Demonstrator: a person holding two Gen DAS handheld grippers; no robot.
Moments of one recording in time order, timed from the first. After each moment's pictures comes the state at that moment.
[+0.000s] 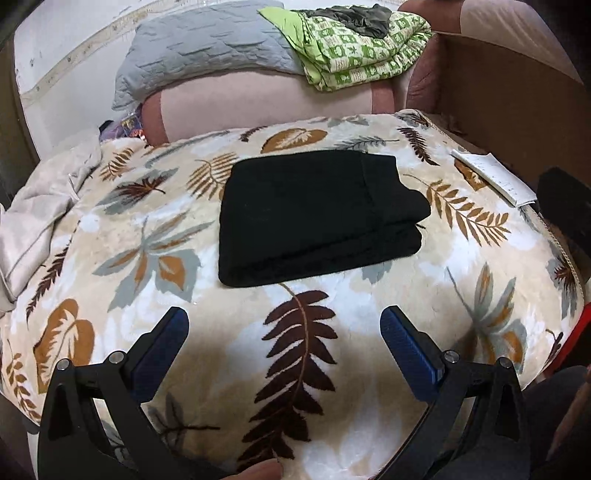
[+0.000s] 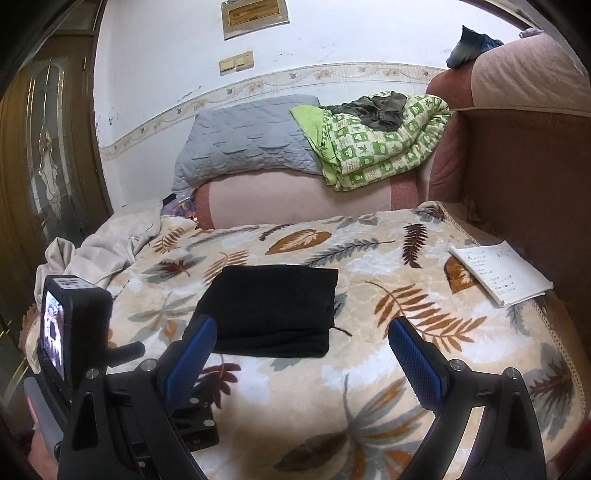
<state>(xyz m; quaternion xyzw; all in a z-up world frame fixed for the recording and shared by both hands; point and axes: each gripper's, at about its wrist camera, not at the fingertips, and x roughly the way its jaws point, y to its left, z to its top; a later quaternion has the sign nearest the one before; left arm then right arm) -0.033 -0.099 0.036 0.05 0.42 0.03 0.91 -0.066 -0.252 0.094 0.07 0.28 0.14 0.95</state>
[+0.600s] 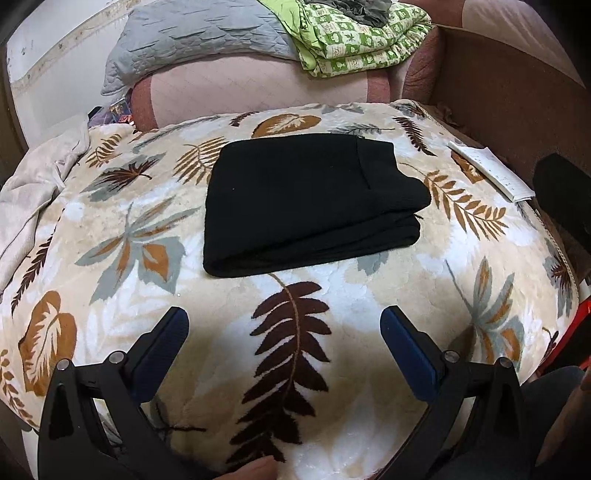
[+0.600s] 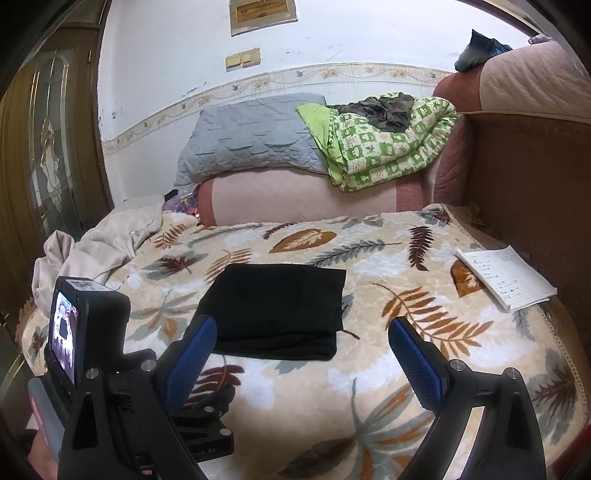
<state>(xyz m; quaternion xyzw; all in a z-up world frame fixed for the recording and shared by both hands) -0.026 -0.099 0.026 0.04 0.44 0.01 0.90 -0.061 -0.241 0.090 0.06 0.28 0.15 0.95</state>
